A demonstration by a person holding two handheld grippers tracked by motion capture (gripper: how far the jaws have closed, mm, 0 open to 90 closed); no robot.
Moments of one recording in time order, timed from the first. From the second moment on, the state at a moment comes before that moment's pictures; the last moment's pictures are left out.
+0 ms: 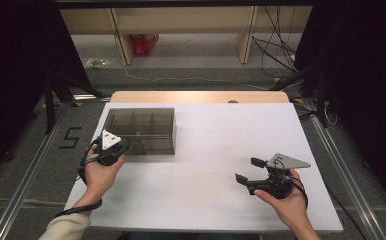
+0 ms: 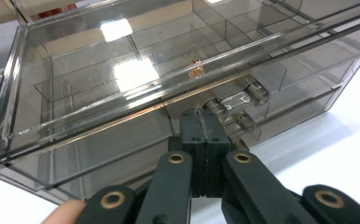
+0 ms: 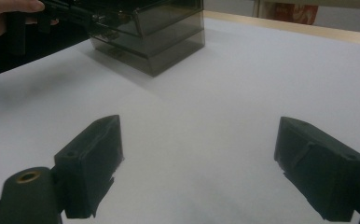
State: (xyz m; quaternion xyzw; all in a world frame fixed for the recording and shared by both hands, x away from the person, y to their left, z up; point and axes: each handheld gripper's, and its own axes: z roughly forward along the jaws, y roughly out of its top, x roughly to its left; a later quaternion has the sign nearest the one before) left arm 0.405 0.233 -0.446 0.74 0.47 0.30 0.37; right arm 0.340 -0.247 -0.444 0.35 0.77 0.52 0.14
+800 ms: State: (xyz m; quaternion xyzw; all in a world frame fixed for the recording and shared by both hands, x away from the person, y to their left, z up) left arm 0.406 0.234 -0.447 0.74 0.47 0.30 0.37; right arm 0.340 -0.248 -0.444 0.35 0.77 0.52 0.14
